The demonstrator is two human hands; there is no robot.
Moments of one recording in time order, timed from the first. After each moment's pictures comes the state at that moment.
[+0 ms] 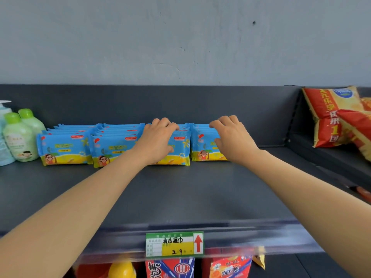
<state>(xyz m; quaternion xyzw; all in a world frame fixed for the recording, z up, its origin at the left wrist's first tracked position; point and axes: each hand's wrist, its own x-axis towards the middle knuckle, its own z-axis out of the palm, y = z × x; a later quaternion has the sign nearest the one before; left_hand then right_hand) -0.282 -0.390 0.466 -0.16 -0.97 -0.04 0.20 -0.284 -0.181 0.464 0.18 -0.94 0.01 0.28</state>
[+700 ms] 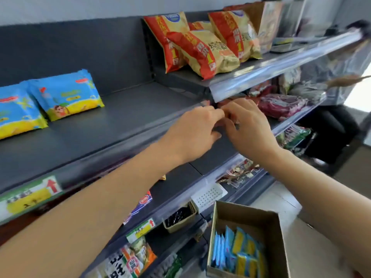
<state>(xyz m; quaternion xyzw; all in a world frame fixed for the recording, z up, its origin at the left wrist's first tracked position) -0.072 -0.098 0.414 -0.56 -0.80 -0.21 0.08 -0.002 0.035 0.378 -0.09 -0.92 0.14 0.36</state>
